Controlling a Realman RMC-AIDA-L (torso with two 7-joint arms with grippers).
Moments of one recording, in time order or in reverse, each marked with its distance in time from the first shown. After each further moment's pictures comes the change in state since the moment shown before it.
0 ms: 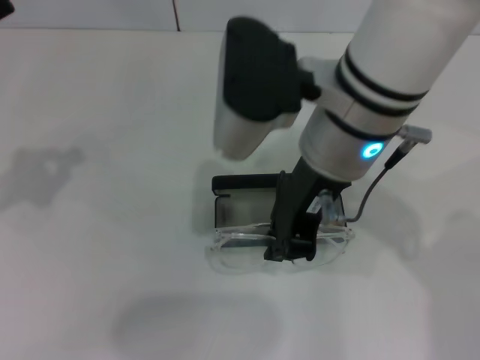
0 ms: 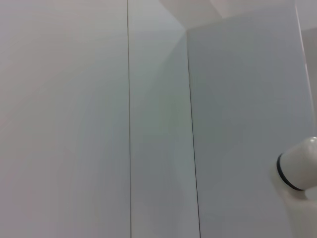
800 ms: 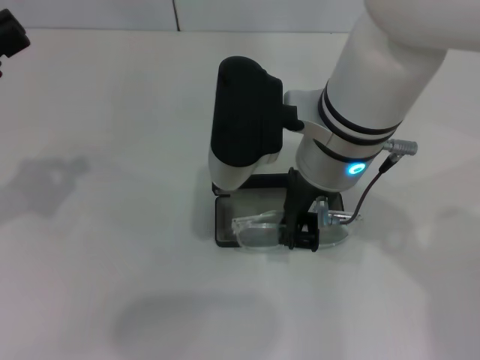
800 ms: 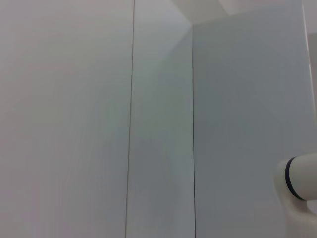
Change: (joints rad) left arm 0.017 -0.011 0.008 -0.068 0.031 0.014 0.041; right arm 0.012 0.000 -0.163 0.048 -0.121 0.140 0.085
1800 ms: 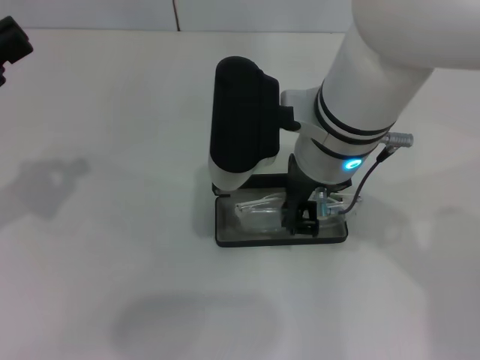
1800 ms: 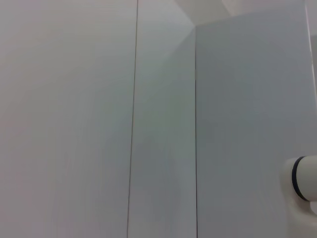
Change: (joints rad) left arm -0.001 0.002 0.000 -0.040 0.005 0.000 0.030; right arm 0.003 0.000 -0.043 -0.006 -0.077 0.051 0.015
